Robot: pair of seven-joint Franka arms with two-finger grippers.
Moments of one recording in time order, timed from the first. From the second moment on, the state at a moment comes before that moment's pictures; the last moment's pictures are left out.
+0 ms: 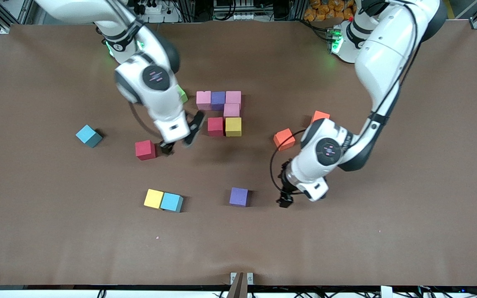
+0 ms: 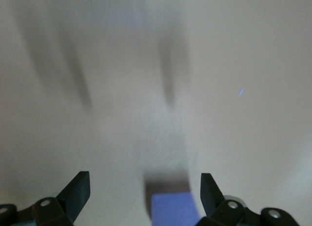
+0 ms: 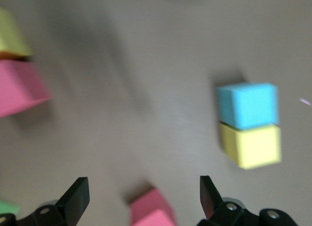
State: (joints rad) left arm -0.26 0.85 -0.37 -1.37 0.11 2.38 -1.98; right arm -0.20 0.39 0.74 -1.91 -0.49 2.22 -0.34
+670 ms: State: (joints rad) left arm -0.34 0.99 -0.36 -1.26 0.08 2.55 -1.98; right arm -0.34 0.53 0.61 -1.92 -0.49 2.45 -0.39
